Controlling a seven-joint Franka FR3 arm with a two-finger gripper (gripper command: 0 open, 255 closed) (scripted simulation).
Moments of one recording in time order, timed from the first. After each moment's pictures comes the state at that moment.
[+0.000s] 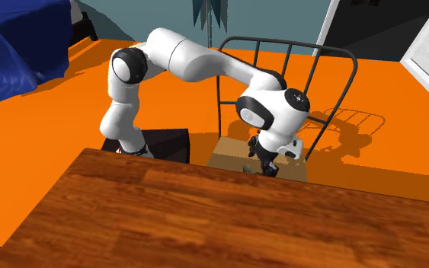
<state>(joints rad) -0.10 0.37 -0.47 -1.53 0.22 1.68 -0.91</state>
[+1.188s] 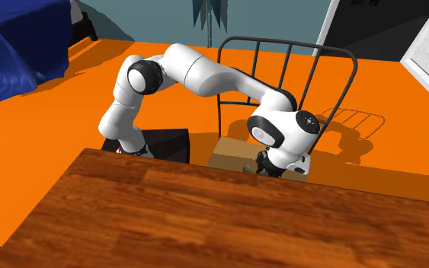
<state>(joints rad) -0.16 0.54 -0.44 -1.41 0.28 1.71 -1.00</state>
